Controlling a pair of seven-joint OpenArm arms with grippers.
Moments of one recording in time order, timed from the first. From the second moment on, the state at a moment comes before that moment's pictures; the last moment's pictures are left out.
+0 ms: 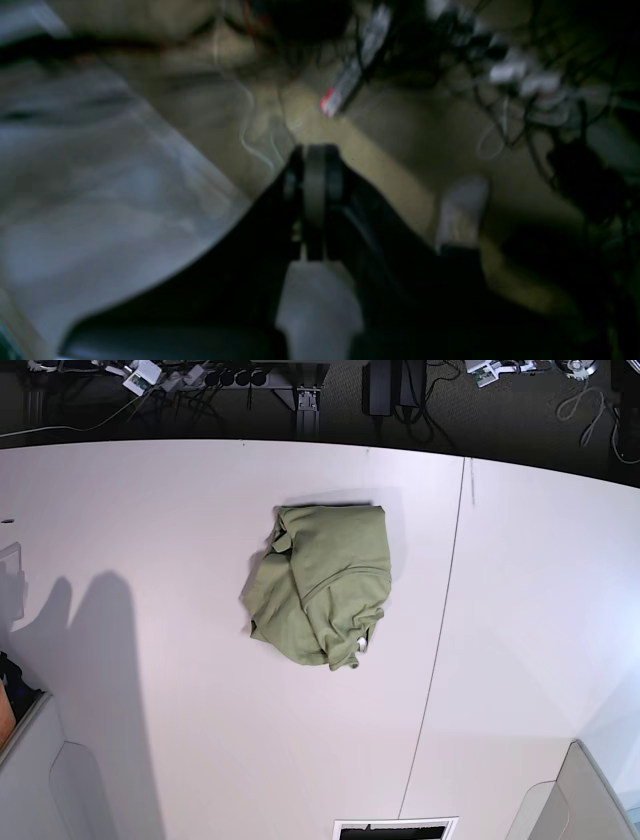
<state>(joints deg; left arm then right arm) 45.5 -35.5 7.6 88.3 -24.7 -38.0 39.2 -46.6 33.7 -4.3 96.8 34.5 32.6 -51.3</state>
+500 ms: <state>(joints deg) 18.4 -18.5 33.6 41.3 -14.8 -23.3 24.9 -23.4 18.3 -13.7 57.5 20.1 30.8 -43.3</state>
